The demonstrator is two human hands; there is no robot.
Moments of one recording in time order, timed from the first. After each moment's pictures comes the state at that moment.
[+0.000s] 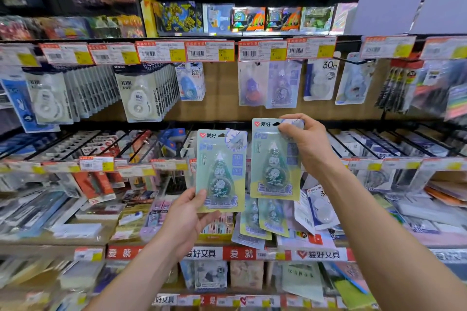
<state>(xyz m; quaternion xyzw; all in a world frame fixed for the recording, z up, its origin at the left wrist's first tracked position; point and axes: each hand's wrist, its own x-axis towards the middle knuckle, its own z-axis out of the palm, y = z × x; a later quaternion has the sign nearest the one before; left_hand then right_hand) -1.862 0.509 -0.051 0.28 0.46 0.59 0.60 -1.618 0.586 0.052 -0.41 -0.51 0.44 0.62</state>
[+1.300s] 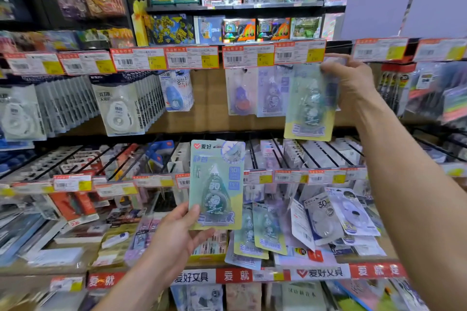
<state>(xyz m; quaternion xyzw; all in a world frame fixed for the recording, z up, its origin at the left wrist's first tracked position) -1.850 0.513 -0.042 0.31 0.46 0.57 0.60 -1.528 0.661 0.146 -0.38 -0.48 0.34 0.71</state>
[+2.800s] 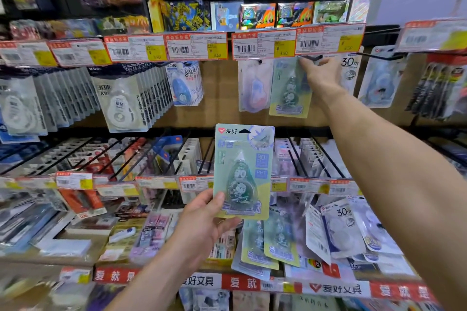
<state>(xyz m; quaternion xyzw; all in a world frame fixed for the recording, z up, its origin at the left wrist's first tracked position) -1.823 0.561 -0.040 0.31 0.43 0.58 0.61 -1.580 0.802 0.130 -0.57 -0.47 0.22 0.64</state>
